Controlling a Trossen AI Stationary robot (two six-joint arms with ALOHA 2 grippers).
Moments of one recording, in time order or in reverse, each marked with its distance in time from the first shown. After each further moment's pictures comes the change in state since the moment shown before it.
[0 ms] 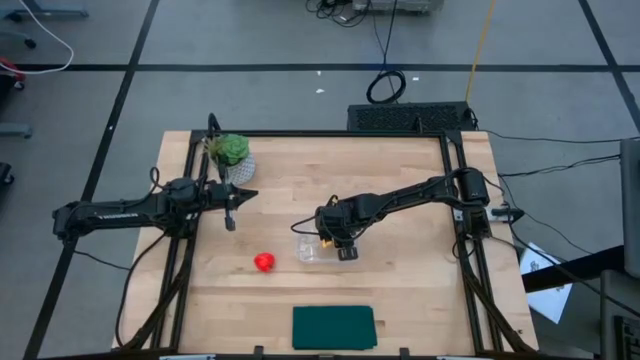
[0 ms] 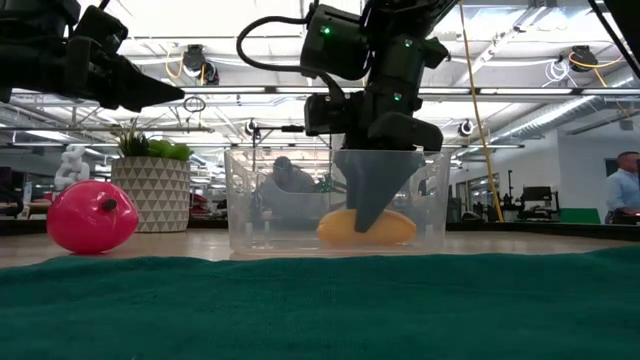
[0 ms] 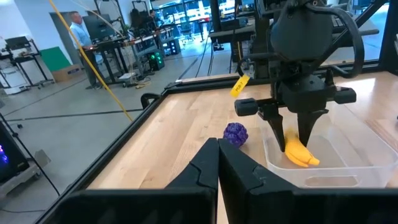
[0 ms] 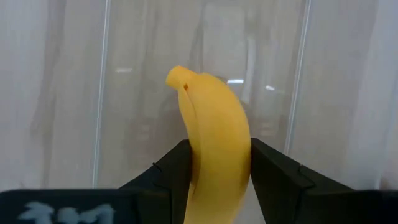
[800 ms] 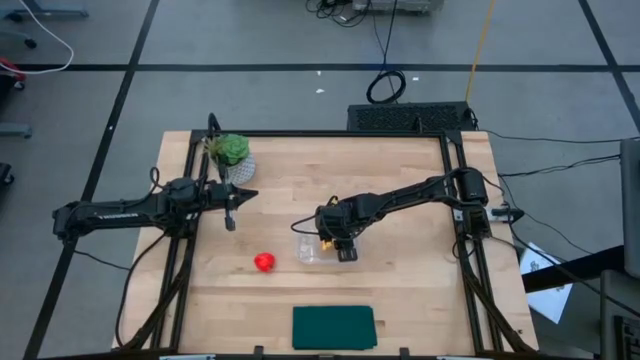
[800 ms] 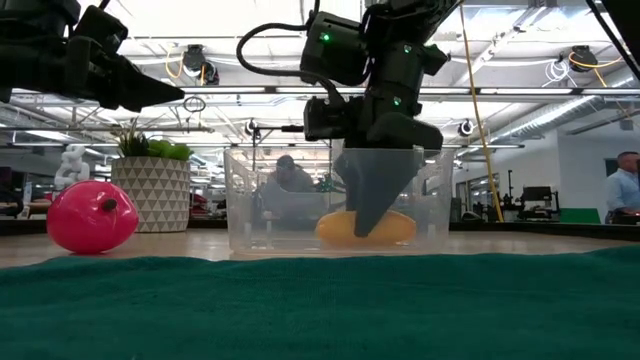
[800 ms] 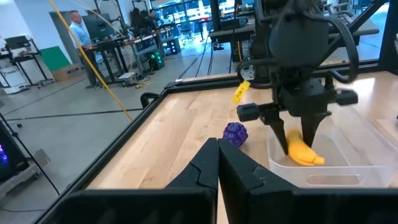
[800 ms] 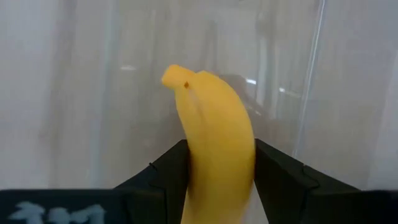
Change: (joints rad) left arm 0.000 0.000 0.000 -0.001 0.000 -0.001; right arm -0.007 0.006 -0.006 0.001 -0.039 0.004
